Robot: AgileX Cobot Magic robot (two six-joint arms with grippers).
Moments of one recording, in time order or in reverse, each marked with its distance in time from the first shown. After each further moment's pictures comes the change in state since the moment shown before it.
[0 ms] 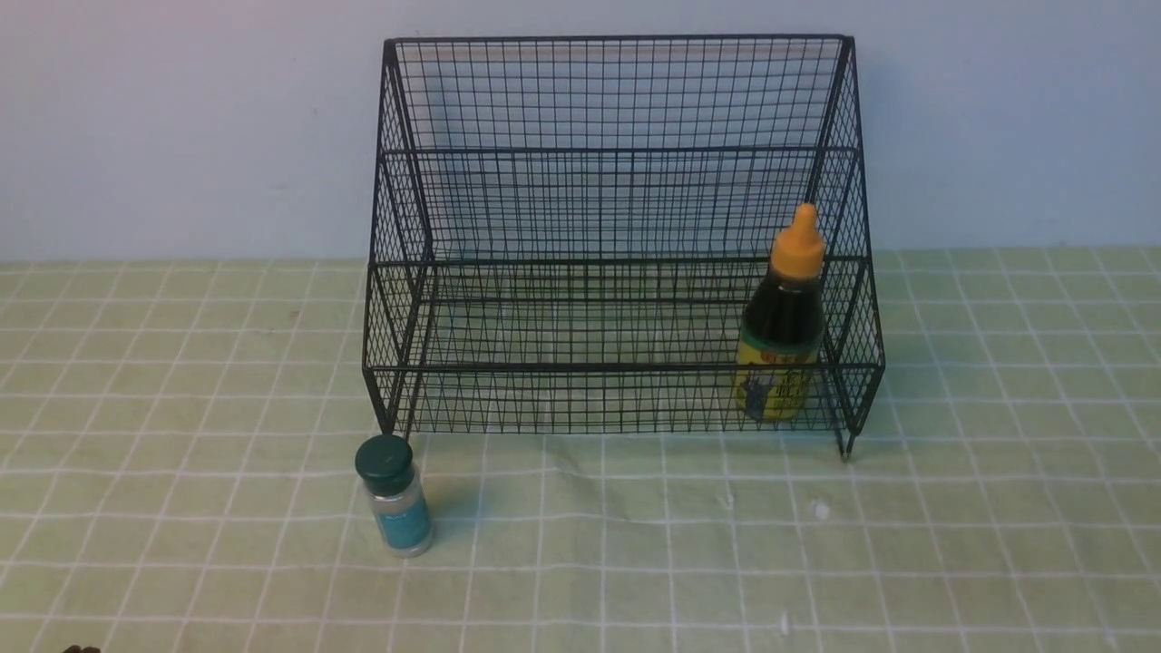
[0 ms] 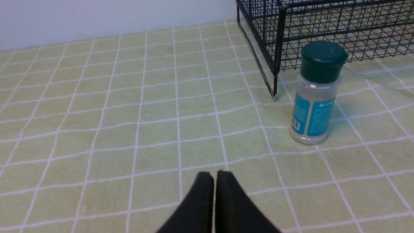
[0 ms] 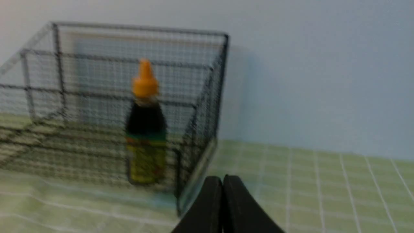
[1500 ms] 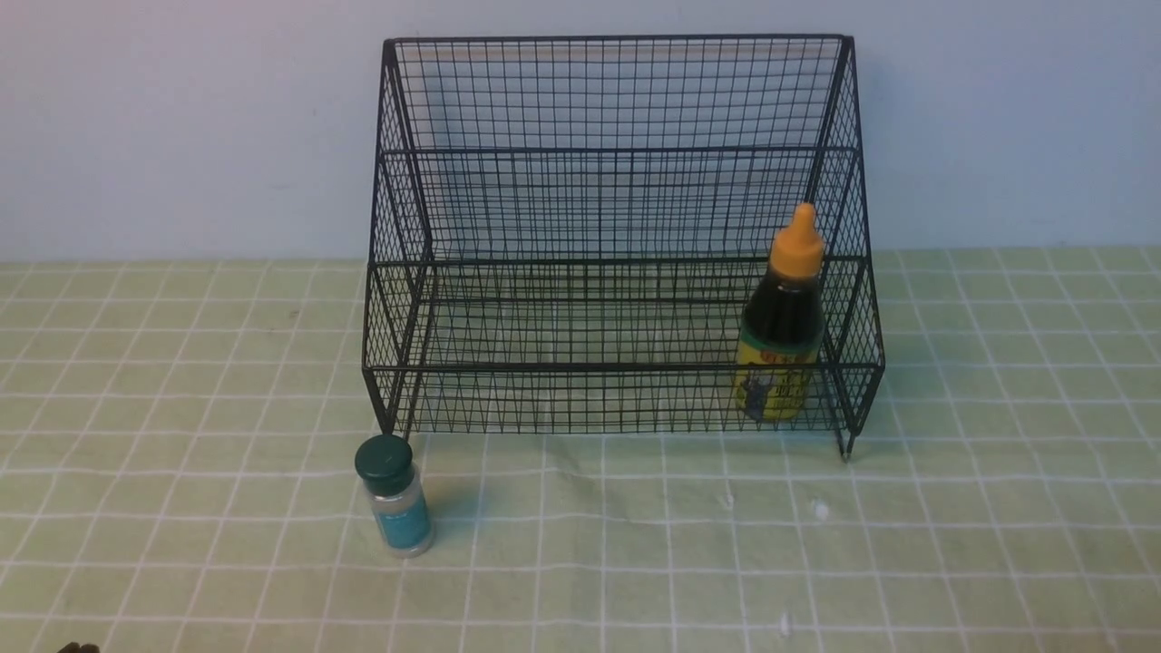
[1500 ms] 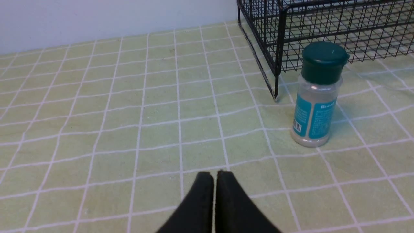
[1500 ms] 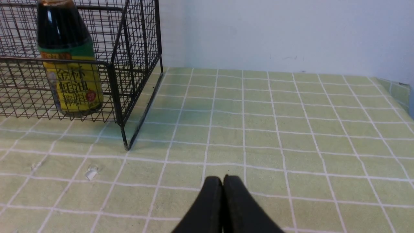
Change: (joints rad) right arm -0.113 0.000 0.097 0.000 0.038 0.001; left arm 0.000 0.000 0.001 -0.004 -0.023 -0.014
